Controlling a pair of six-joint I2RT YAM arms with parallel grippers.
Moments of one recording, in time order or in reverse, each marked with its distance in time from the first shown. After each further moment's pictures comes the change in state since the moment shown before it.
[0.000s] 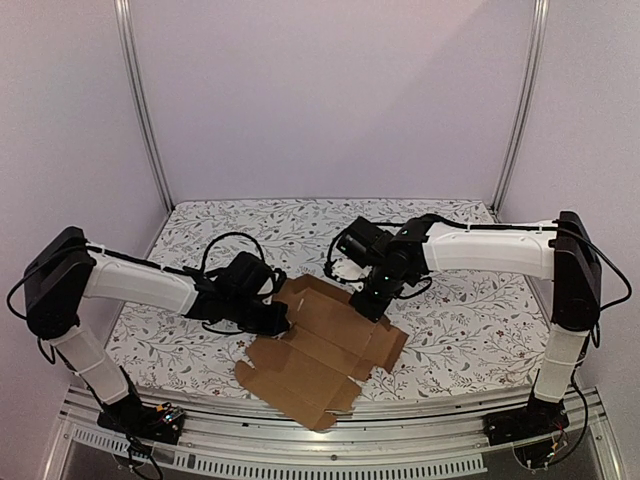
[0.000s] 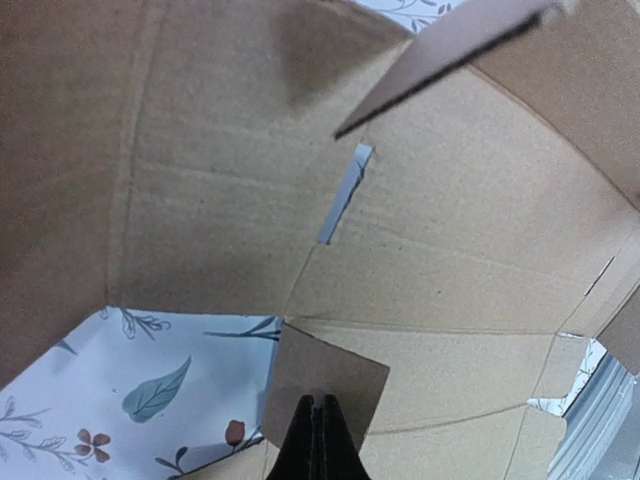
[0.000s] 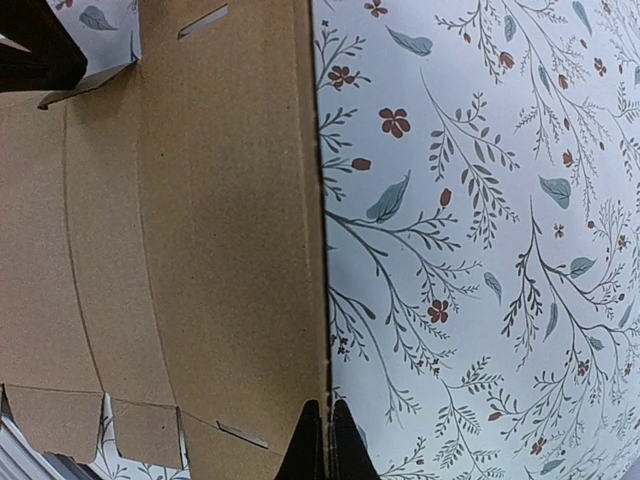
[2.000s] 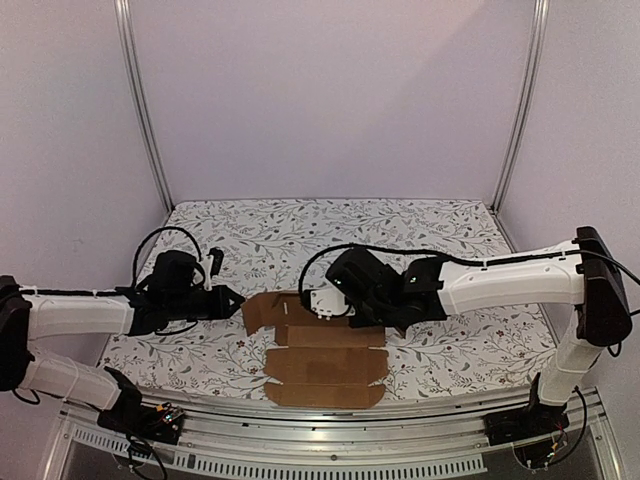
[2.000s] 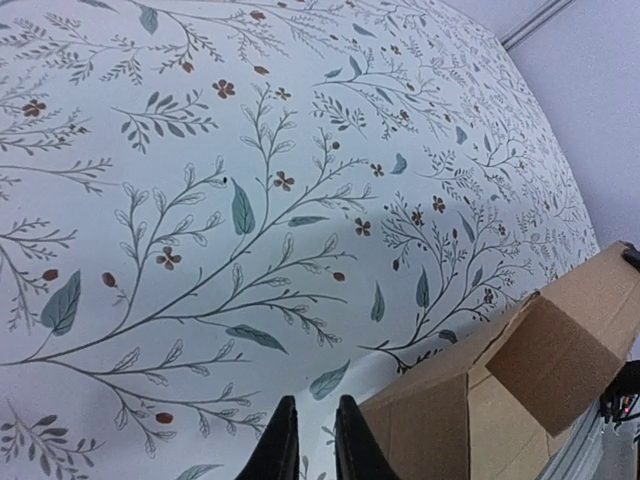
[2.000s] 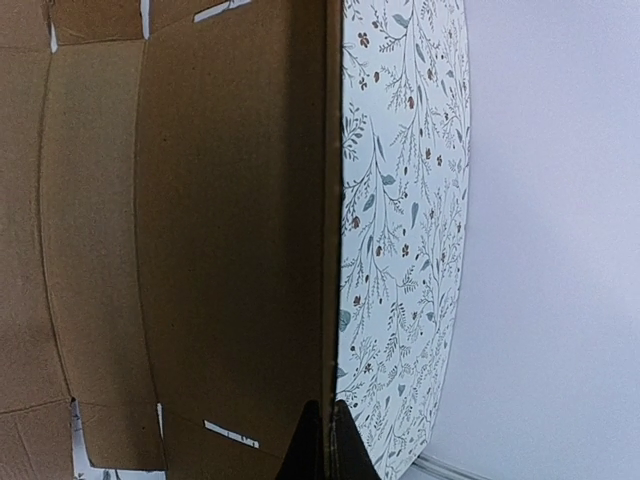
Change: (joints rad) left arm 0.288 -0.451 -0.352 0.198 0.037 0.069; right arm 0.204 -0.130 -0.220 0.418 0.473 -0.706
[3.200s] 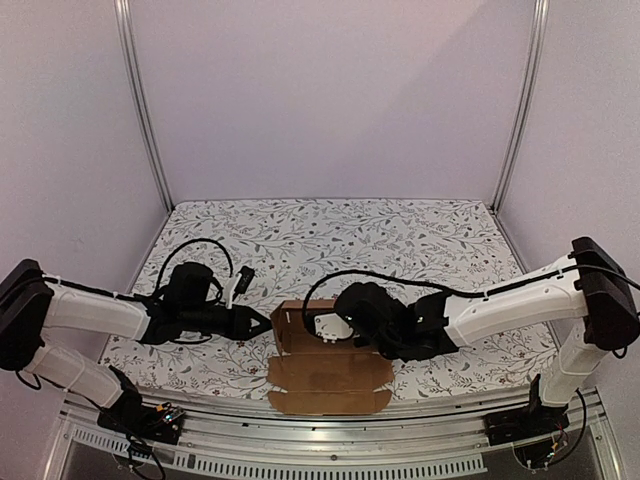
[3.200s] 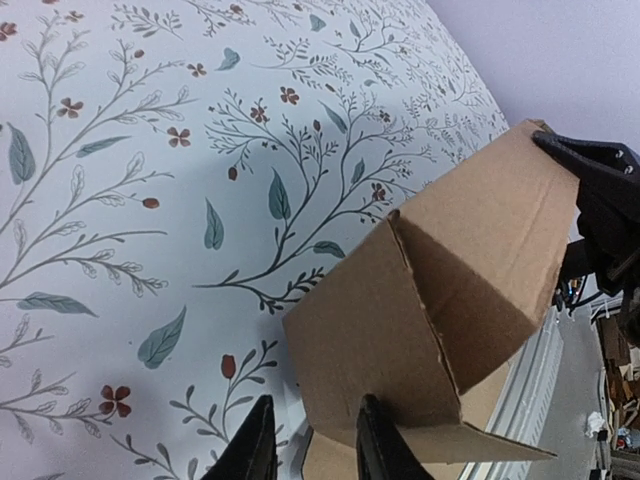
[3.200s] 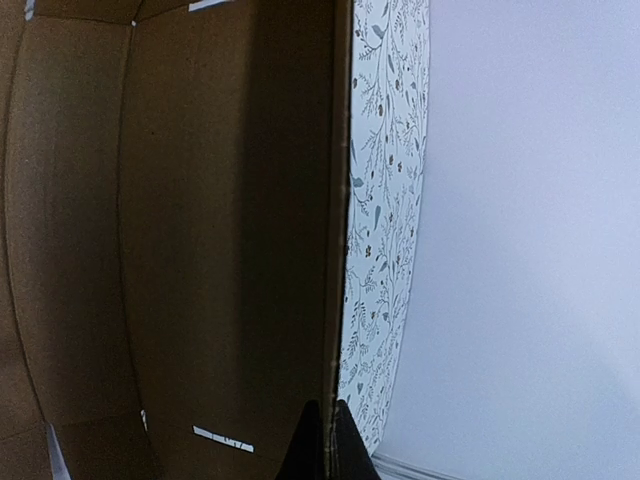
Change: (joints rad) left arm -0.111 0.158 -0.033 0.206 0.290 0.052; right arm 0.077 -0.045 -0.217 0.290 0.141 -0.126
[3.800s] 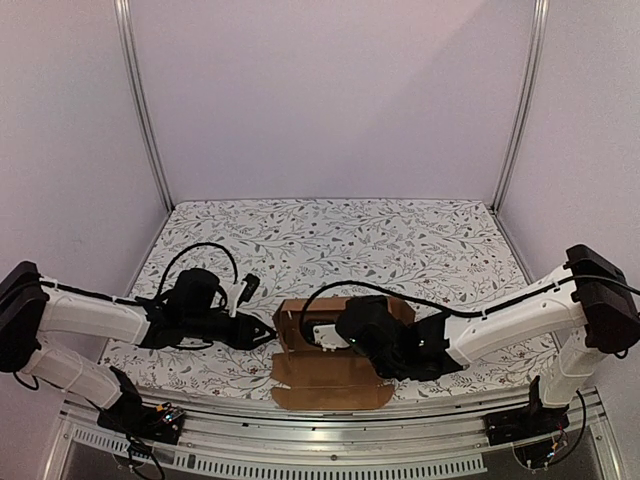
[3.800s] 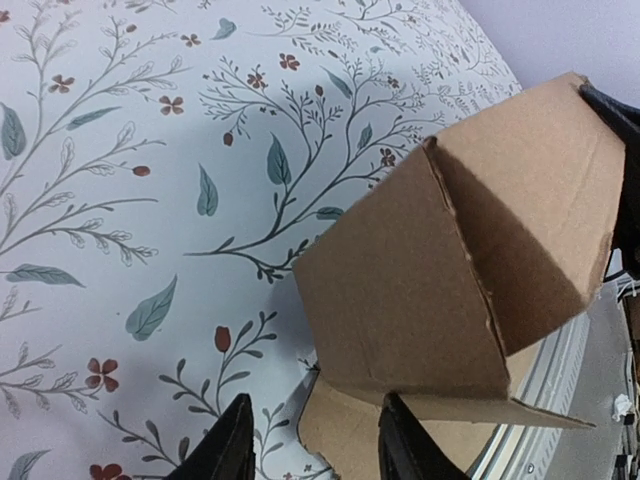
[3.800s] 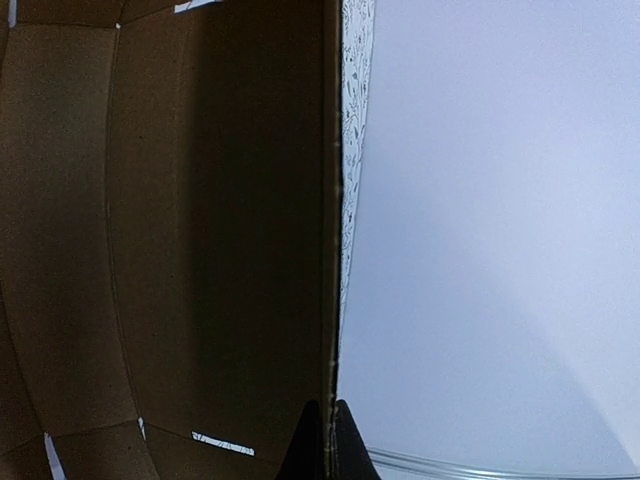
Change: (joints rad) left arm -0.071 -0.018 0.000 -0.069 -0.082 0.027; right arm 0.079 0.001 -0.093 0.219 0.196 -0.126
